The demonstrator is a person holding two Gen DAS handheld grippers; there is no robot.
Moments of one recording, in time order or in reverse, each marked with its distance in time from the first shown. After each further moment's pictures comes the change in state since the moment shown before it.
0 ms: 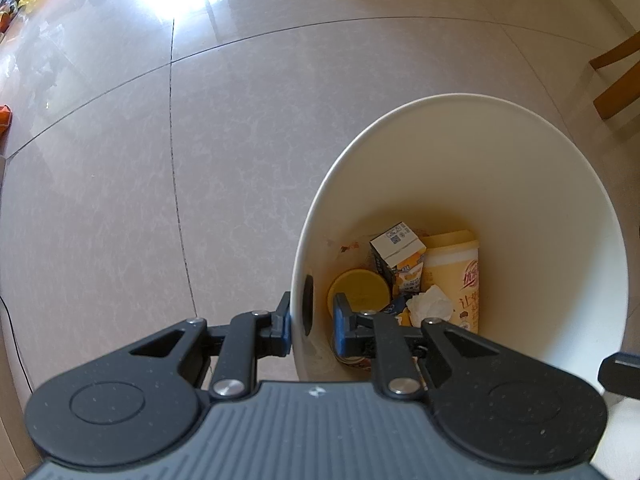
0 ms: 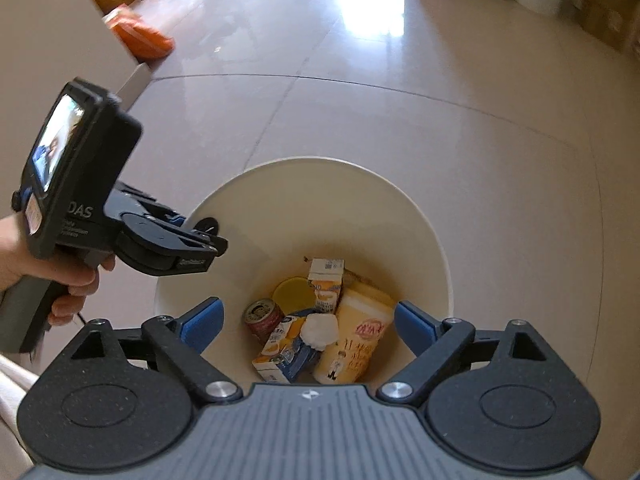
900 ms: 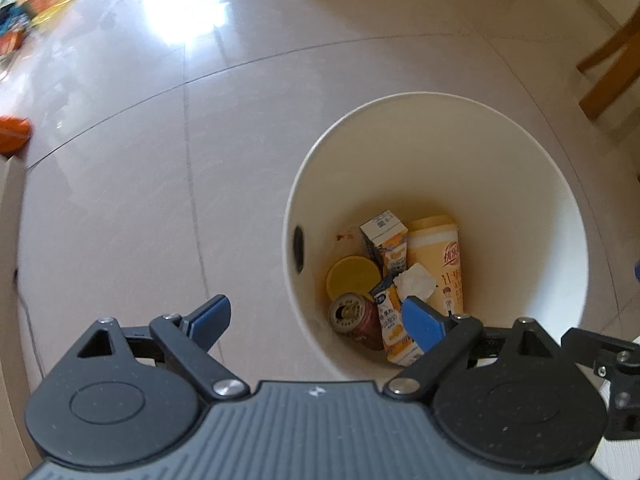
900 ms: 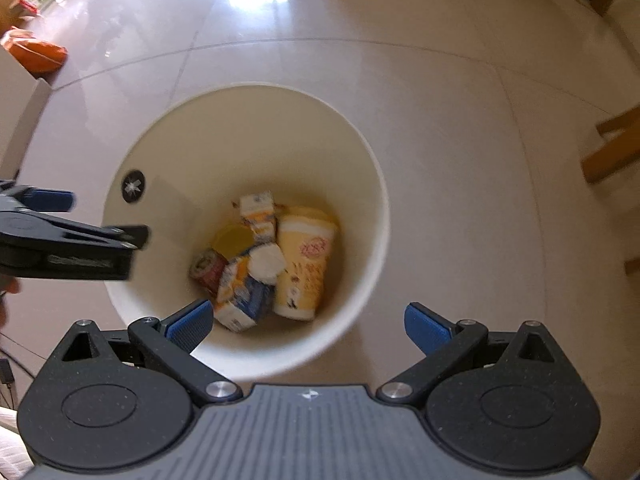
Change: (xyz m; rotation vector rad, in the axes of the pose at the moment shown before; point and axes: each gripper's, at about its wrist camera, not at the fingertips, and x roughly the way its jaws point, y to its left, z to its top) left arm -0.054 -0.015 -0.047 -0.014 -0.081 0.045; right arm -0.007 0.006 -0.055 0.249 0.092 -0.243
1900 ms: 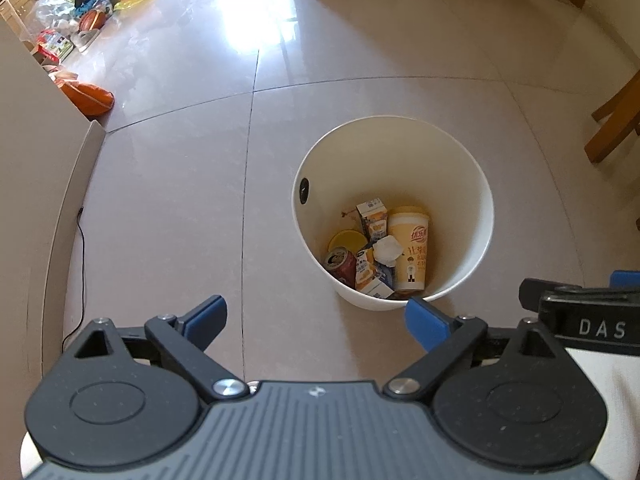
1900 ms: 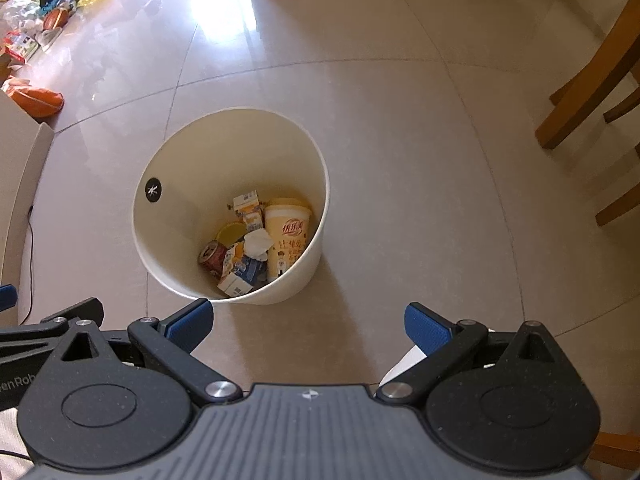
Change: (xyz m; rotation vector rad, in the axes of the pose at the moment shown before) left arm -0.151 -0.053 -0.076 -0.158 -0.074 0.114; right arm -0.100 -0.028 -0.061 0.113 -0.086 0.012
